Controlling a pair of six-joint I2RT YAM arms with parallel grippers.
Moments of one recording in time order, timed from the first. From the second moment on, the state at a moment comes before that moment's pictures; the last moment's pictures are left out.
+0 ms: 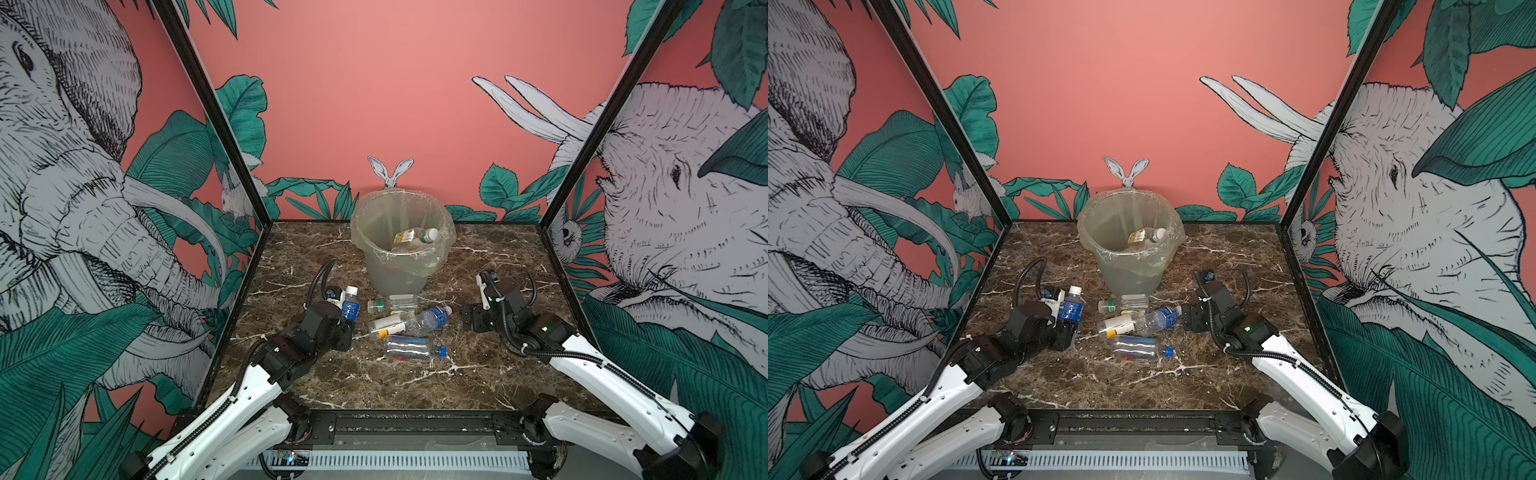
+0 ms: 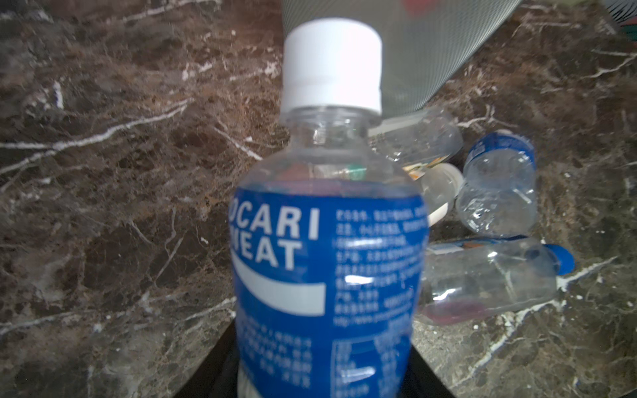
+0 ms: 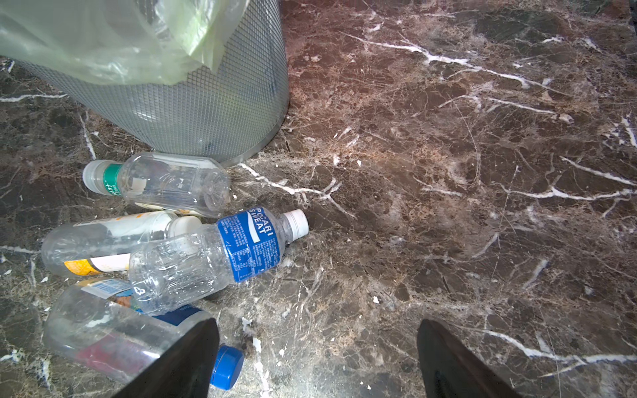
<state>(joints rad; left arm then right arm) -0.68 0.75 0.72 -0.71 -0.20 -0.35 0.64 0.99 0.84 -0.66 0.24 0.36</state>
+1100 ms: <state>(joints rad) -0.56 1.50 1.62 -0.43 -0.04 -0.18 0.68 0.95 0.86 -0.66 0.20 0.37</state>
